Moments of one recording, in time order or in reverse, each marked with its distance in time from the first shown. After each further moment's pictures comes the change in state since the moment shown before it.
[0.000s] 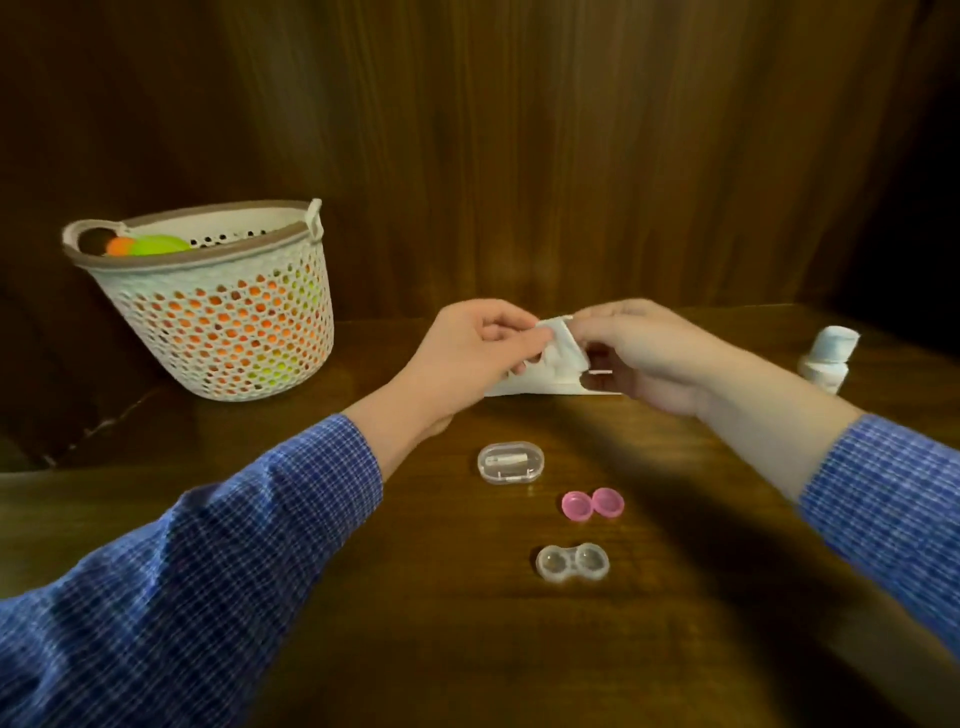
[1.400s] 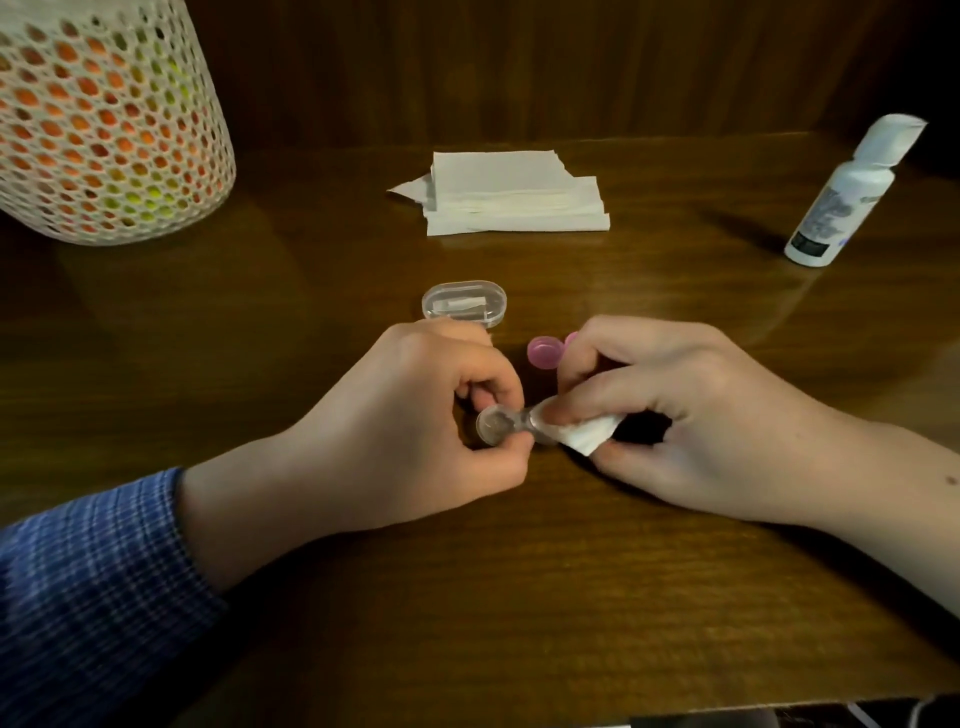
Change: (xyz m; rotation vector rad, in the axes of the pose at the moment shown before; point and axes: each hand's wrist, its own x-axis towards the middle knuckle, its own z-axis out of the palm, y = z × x) left_hand -0.127 -0.027 0.031 0.489 -0.296 0.337; right_hand -0.121 0.091 0.015 -0.817 -0.230 -0.719
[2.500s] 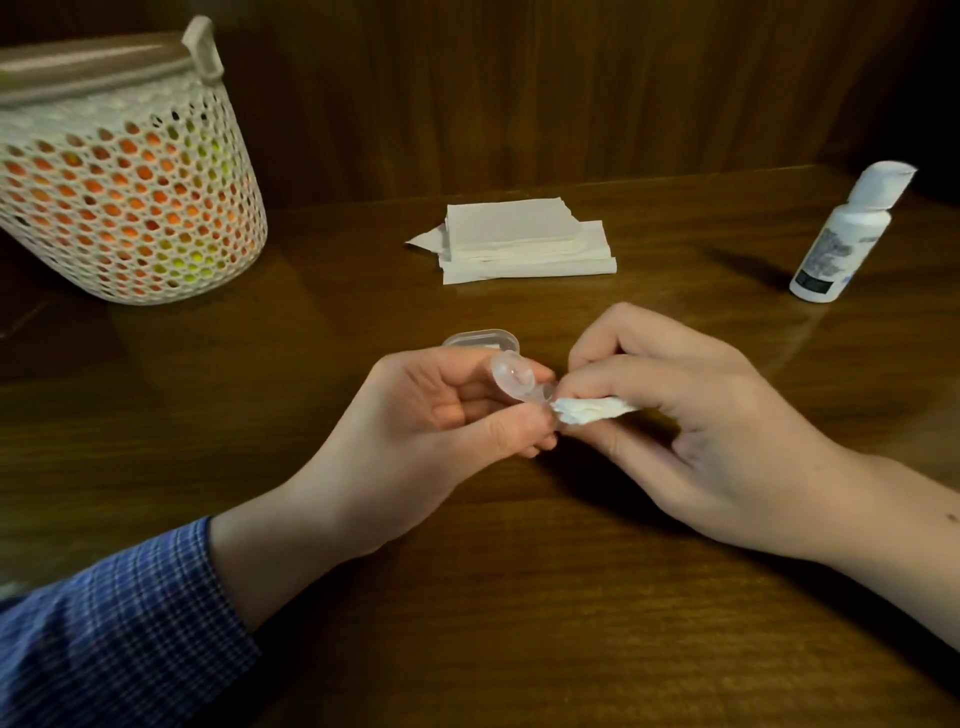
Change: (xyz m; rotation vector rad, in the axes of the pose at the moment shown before) left_hand 0.003 -0.005 -0.006 -0.836 0.036 -0.239; right_hand 0.014 -0.010 -0.006 0.044 0.227 -0.035
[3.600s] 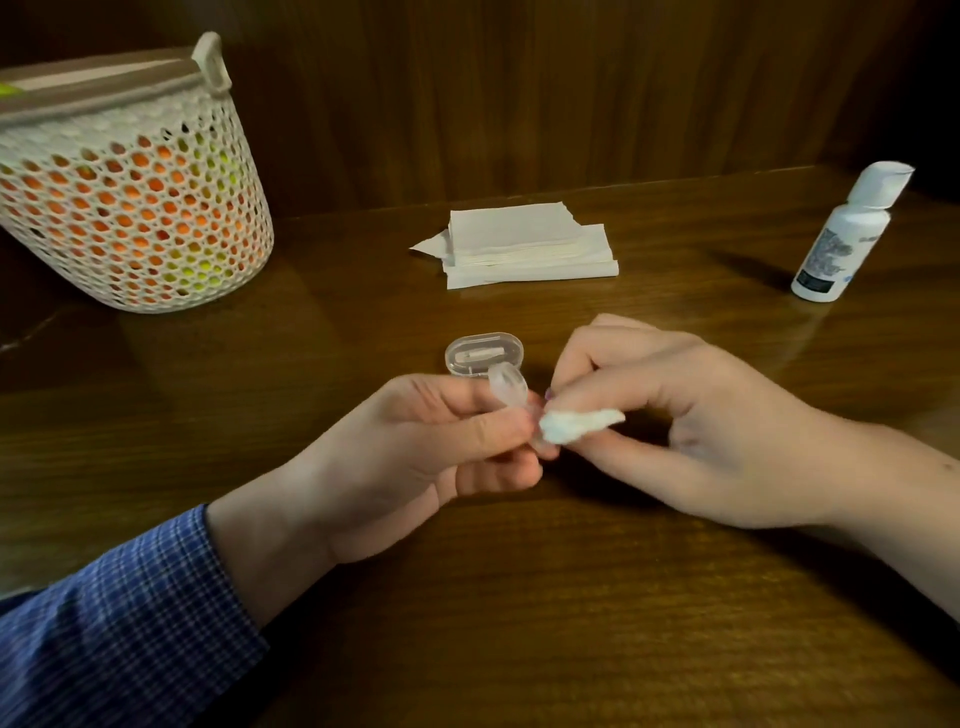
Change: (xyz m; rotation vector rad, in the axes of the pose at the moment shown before) left_hand -0.002 0.004 -0.011 -0.373 -0.143 -0.375; right_hand 0.010 -0.003 -0.009 0.169 -0.199 0.077
